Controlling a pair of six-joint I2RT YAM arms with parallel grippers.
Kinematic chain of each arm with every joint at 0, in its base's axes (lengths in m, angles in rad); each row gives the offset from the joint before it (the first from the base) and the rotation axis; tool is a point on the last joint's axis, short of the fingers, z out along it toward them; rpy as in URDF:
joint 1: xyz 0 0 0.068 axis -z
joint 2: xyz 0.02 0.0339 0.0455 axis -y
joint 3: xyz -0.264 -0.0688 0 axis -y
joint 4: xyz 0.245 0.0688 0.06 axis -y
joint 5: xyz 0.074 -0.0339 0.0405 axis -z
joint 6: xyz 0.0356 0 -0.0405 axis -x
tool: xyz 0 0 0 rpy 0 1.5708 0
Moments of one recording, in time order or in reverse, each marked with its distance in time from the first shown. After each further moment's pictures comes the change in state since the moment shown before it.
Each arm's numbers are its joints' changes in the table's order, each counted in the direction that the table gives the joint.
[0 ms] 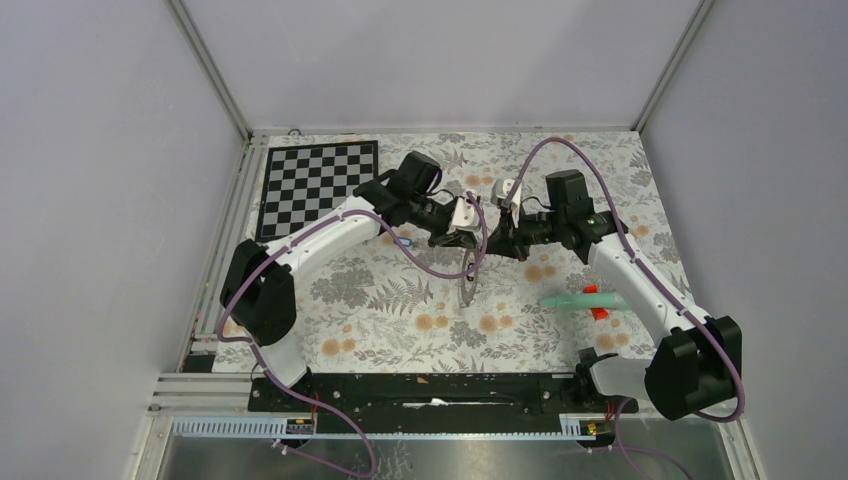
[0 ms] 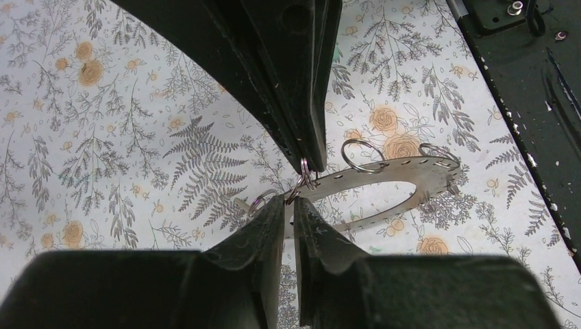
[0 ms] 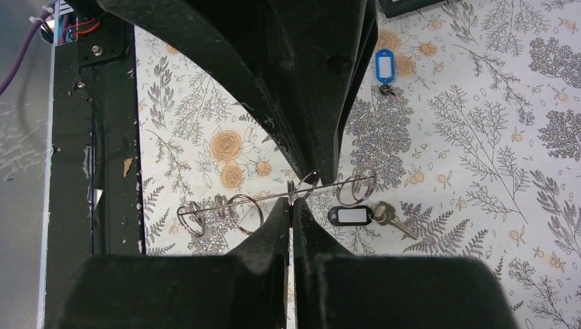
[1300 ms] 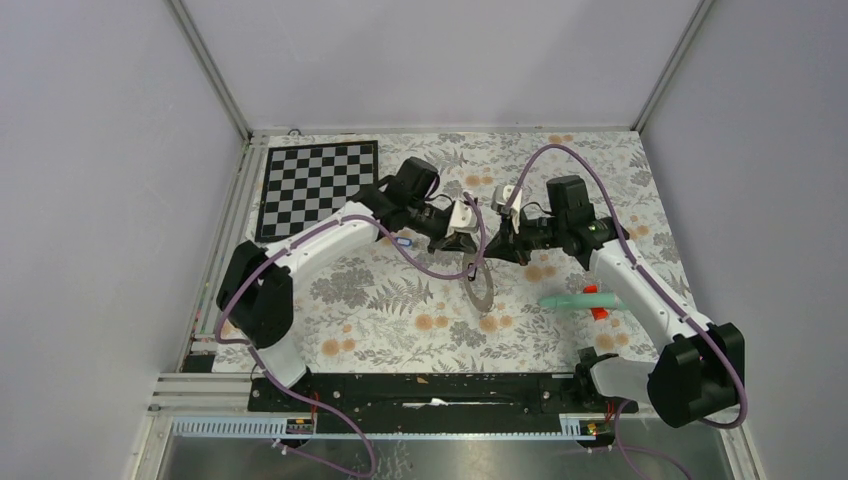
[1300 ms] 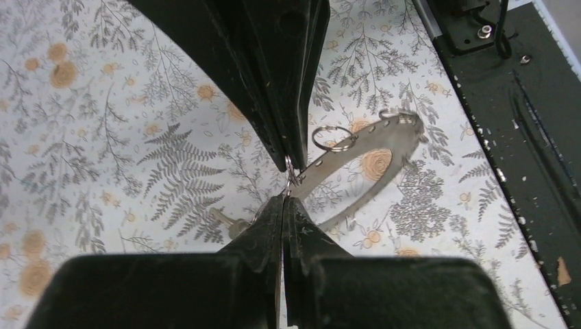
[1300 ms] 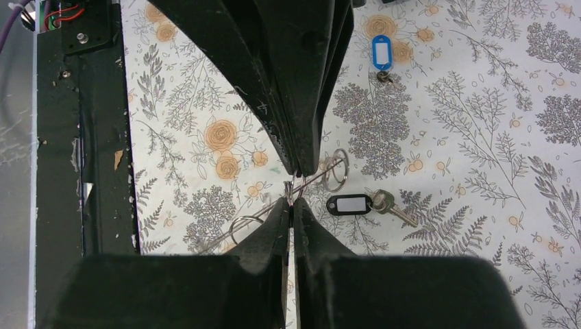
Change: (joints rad) left arm -0.003 0.004 -0.034 0.031 0.043 0.047; right arm 0.000 0.028 -0.038 0.007 0.038 0.008
